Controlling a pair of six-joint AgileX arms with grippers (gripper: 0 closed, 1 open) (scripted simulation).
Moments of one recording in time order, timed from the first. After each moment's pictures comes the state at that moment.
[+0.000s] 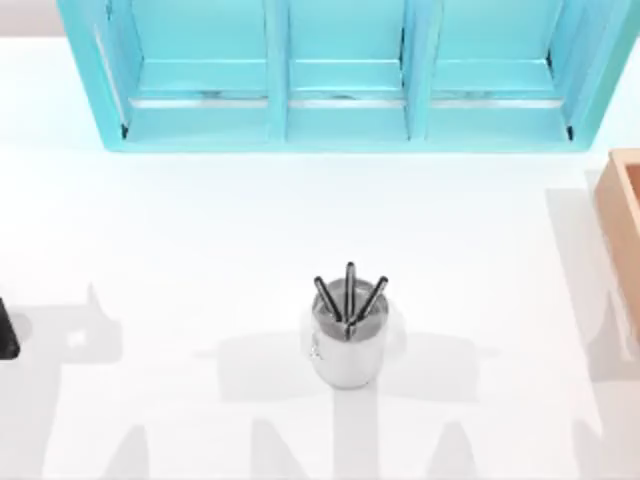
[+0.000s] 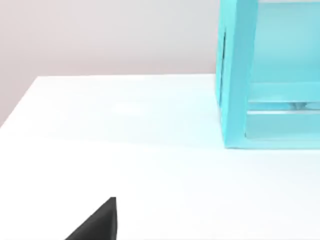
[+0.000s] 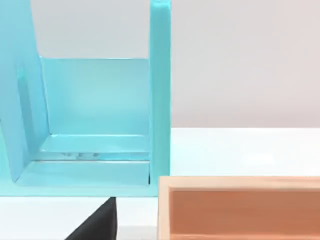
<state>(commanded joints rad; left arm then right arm) 0.04 0.22 0.22 -0.19 0.00 0.04 0.00 0.00 0.00 0.00 0.00 0.00</state>
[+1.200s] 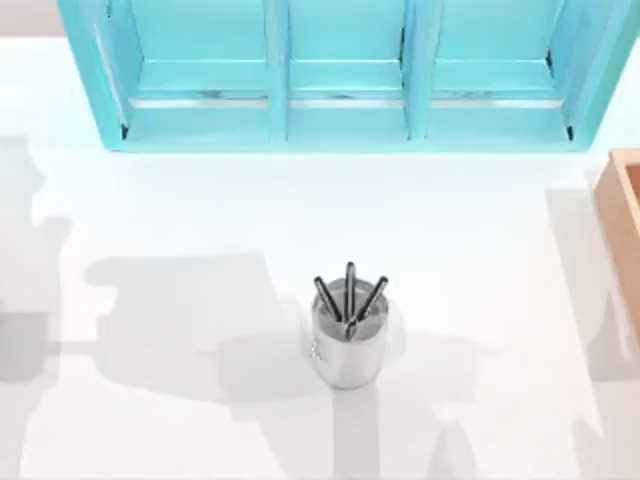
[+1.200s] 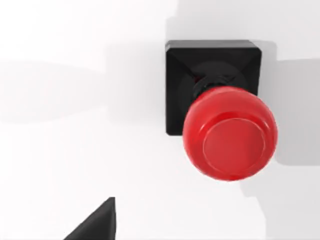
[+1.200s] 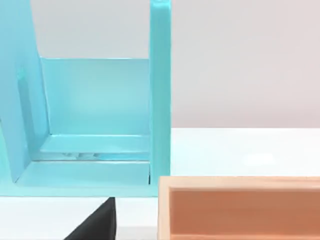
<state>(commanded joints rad) 0.24 1.79 1.51 -1.29 0.00 0.27 0.00 0.00 0.00 0.00 0.00 0.00</state>
